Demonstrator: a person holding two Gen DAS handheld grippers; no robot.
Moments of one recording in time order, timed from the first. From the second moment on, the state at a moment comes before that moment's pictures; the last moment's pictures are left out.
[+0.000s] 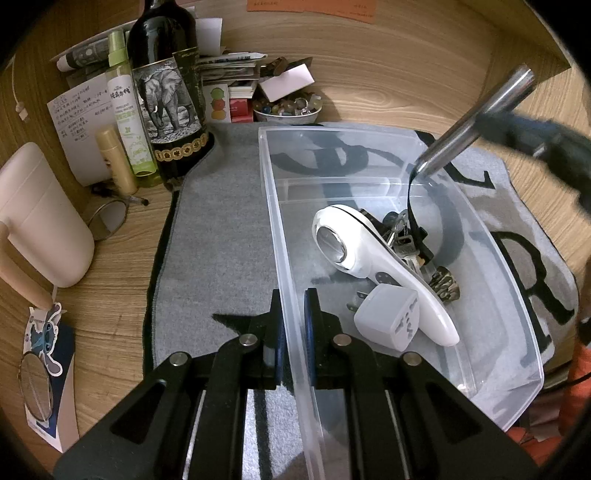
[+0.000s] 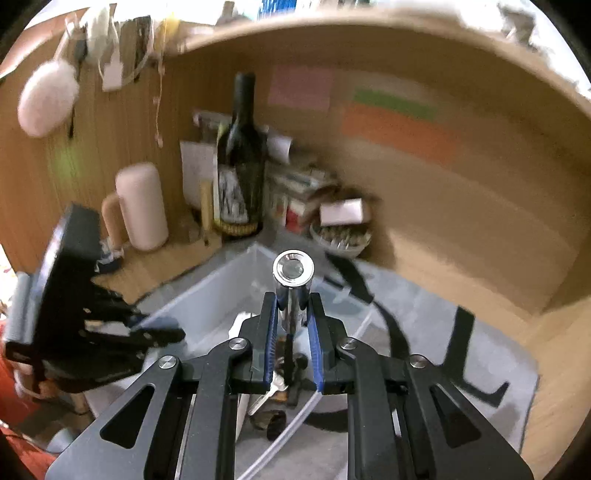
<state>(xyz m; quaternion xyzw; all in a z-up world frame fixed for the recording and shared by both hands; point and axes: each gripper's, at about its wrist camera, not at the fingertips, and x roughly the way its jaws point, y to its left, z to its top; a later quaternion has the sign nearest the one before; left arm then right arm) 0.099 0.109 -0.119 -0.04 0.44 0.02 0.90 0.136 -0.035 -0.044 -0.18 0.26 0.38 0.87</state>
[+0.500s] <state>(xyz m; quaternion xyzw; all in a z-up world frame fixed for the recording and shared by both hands) 0.098 0.111 -0.121 -0.04 0.44 0.01 0.90 0.133 -0.028 -0.087 -0.22 0.32 0.38 0.84</state>
